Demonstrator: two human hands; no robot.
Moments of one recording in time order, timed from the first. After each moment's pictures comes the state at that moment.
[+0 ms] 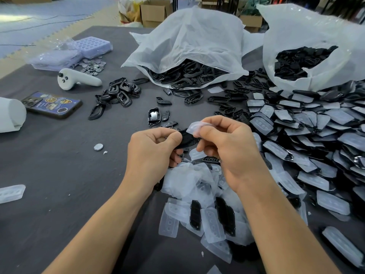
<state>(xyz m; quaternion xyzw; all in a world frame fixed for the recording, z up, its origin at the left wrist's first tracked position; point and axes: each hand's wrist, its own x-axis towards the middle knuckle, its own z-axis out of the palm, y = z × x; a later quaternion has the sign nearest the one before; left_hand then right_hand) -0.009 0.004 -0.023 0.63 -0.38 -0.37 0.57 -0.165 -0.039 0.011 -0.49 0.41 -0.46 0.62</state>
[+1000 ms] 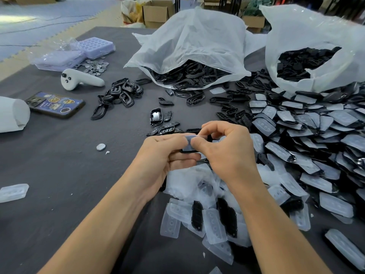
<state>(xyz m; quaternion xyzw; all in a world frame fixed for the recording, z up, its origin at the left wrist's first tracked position) -0.011 0.010 -0.008 0.49 -0.34 -0.60 0.54 -0.160 -0.041 -0.006 -0.65 0.51 -0.43 0.36</state>
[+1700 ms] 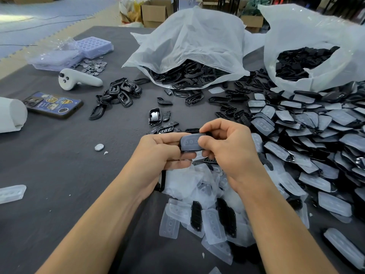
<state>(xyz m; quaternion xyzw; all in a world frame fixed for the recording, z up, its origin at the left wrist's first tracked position) -0.003 0.007 -0.014 0.53 -0.38 -0.56 0.51 -0.167 -0.048 -0.005 -0.57 0.47 -0.43 0.52</state>
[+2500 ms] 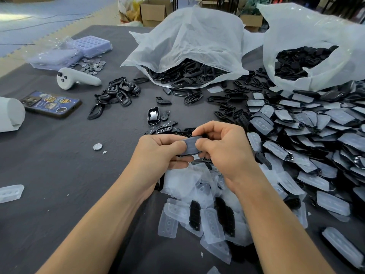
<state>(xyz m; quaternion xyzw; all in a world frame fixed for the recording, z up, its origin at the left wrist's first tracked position) -0.012 0.010 -0.011 0.58 -0.36 -0.51 0.53 -0.163 -0.046 -0.005 -0.58 0.47 -0.40 0.53</state>
